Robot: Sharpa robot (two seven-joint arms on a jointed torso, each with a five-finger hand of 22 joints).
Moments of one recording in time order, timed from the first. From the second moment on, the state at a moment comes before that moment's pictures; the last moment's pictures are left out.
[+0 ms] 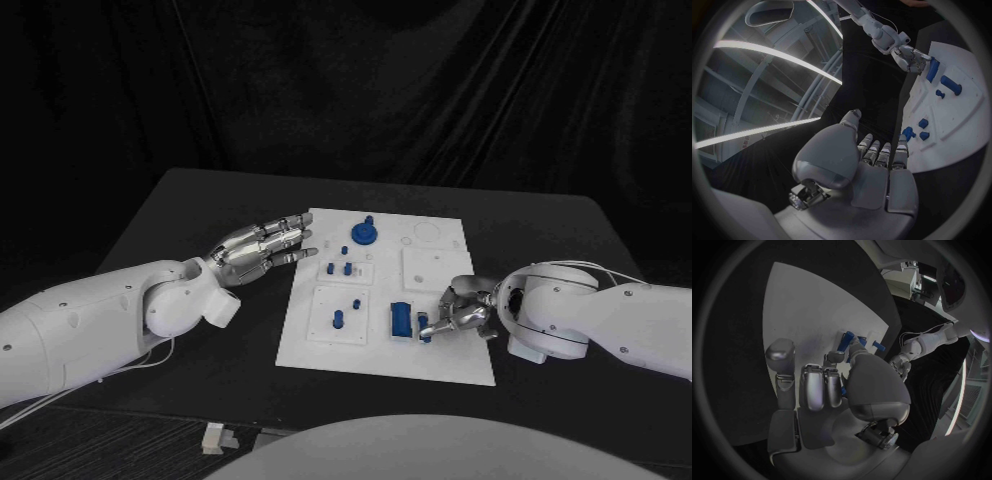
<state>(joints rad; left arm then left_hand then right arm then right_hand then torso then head) 1.11 -0.77 -0.21 1.27 -0.03 0.39 0.41 1.40 0.25 -0.13 0.10 0.50 0.20 0.07 0.08 0.03 0.03 0.05 0.08 0.02 0.00 0.07 0.00 0.00 0.17 0.10 0.20 0.05 0.21 1.09 -1.04 -0.21 1.75 -1.10 -0.07 -0.49 1.10 -0.08 0.02 0.16 0.06 0.97 -0.02 1.03 1.20 1.47 -0.08 1.57 1.31 1.47 -0.13 1.48 1.31 0.11 1.43 -0.01 0.84 1.31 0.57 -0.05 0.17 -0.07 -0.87</state>
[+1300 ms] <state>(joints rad) 1.10 -0.77 -0.21 1.26 -0.03 0.40 0.40 1.40 0.26 -0.13 0.10 0.50 0.20 0.07 0.08 0.03 0.03 0.05 0.08 0.02 0.00 0.07 0.00 0.00 0.17 0.10 0.20 0.05 0.21 1.09 -1.09 -0.21 1.80 -1.10 -0.14 -0.40 1.26 -0.03 -0.02 0.14 0.31 0.84 0.02 0.59 0.86 1.47 -0.06 1.57 1.31 1.47 -0.12 1.49 1.31 0.11 1.44 0.00 0.87 1.31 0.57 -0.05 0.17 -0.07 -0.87</state>
